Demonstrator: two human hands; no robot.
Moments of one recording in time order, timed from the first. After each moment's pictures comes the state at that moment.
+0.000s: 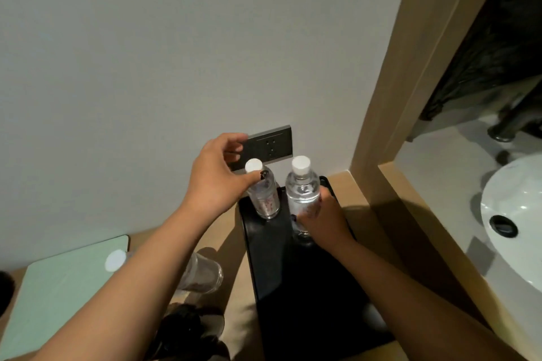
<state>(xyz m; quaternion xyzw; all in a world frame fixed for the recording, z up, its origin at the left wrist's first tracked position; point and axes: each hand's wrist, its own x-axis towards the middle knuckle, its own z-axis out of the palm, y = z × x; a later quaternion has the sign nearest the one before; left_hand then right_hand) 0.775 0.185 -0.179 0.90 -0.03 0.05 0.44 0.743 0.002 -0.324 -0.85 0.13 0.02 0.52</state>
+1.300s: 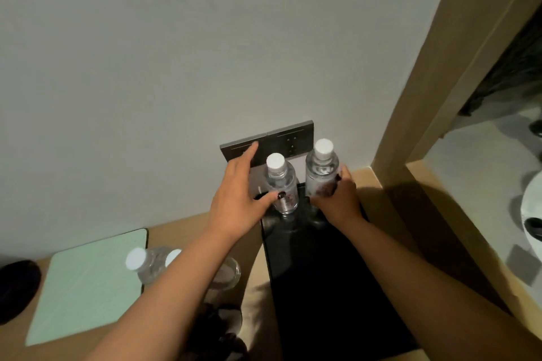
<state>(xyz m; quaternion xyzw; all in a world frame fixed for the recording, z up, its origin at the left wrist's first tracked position) 0.774 0.210 -0.247 0.93 -0.09 0.04 0.34 0.783 0.014 -0.324 -0.81 0.20 0.00 0.55</state>
